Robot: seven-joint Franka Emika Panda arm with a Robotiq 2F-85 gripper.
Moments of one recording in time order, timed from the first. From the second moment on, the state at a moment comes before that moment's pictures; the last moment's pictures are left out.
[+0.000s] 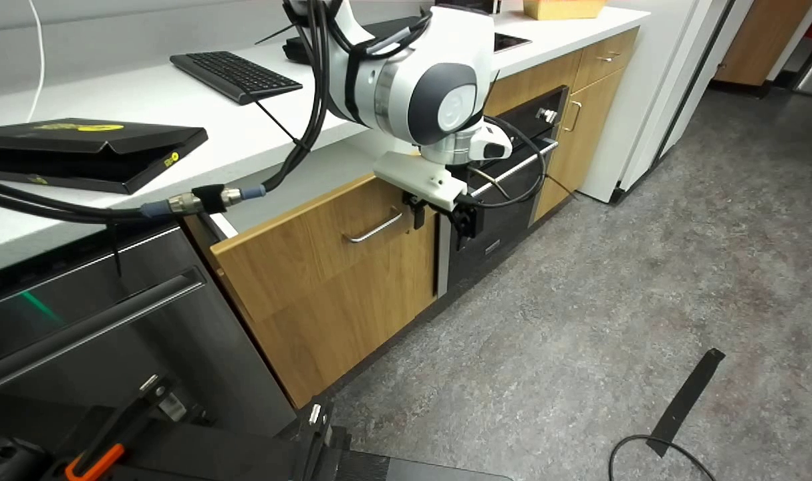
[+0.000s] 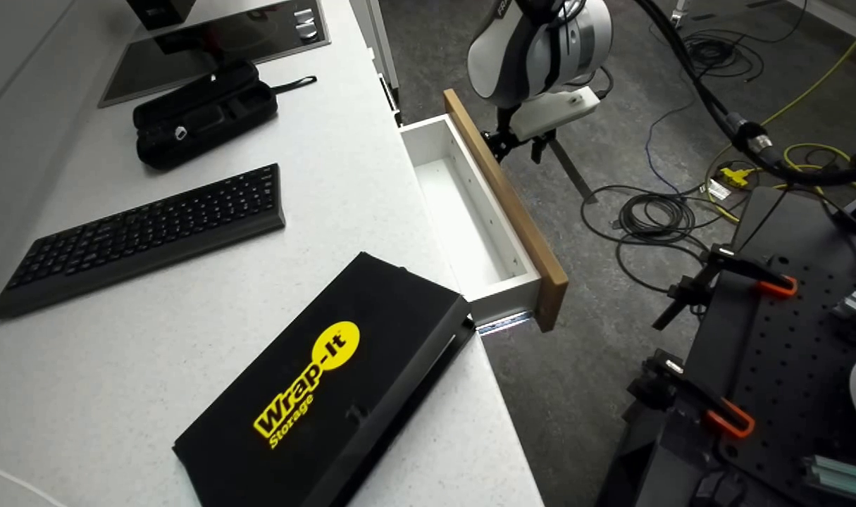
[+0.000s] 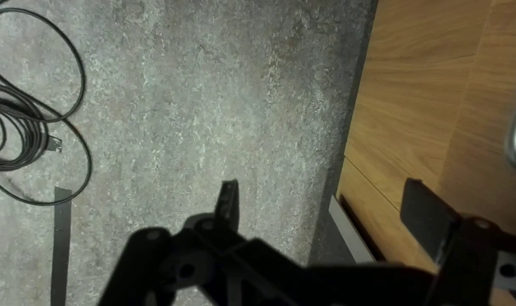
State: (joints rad) arm -0.21 0.72 -0.10 -1.96 0.22 2.65 0.02
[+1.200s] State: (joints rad) arm -0.20 0.75 0.01 -1.86 0.21 2.59 -0.03
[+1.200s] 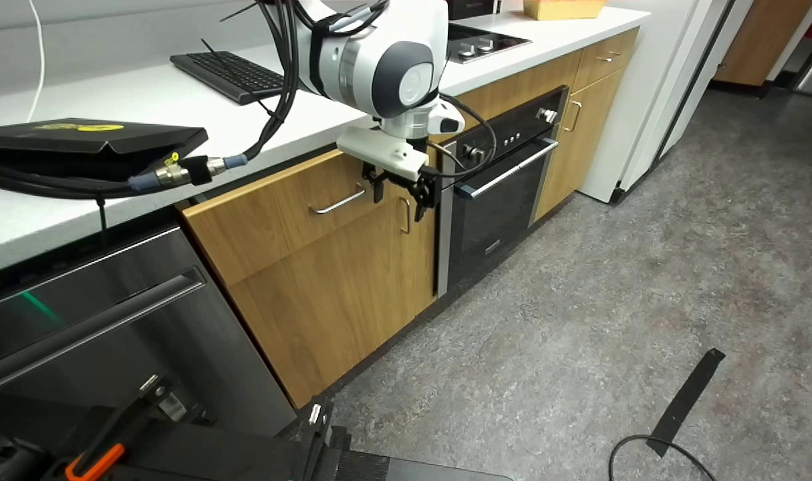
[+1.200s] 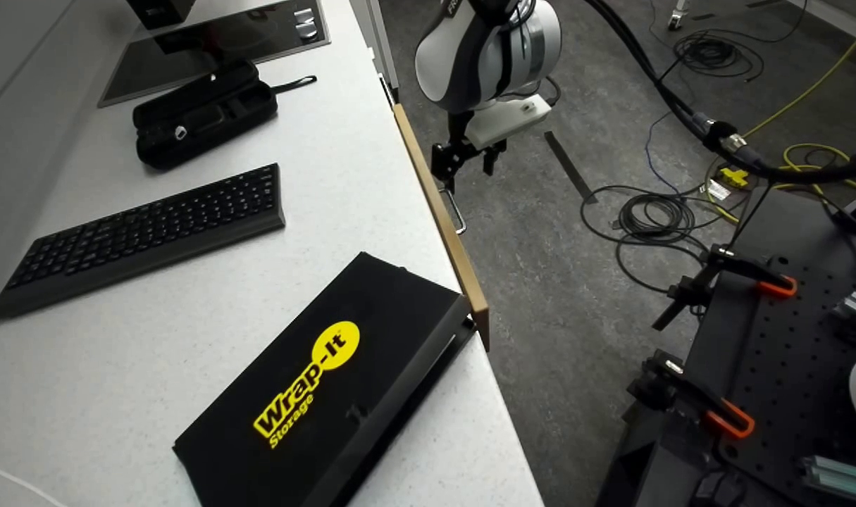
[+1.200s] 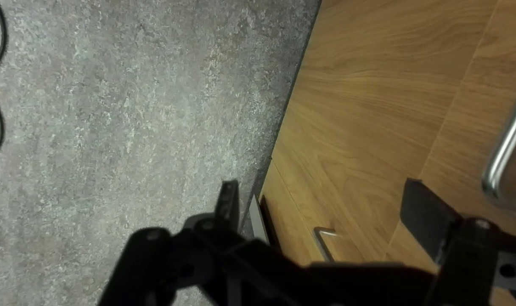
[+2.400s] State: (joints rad) arm -0.17 0.83 0.05 -1.74 0.22 2.54 -0.03
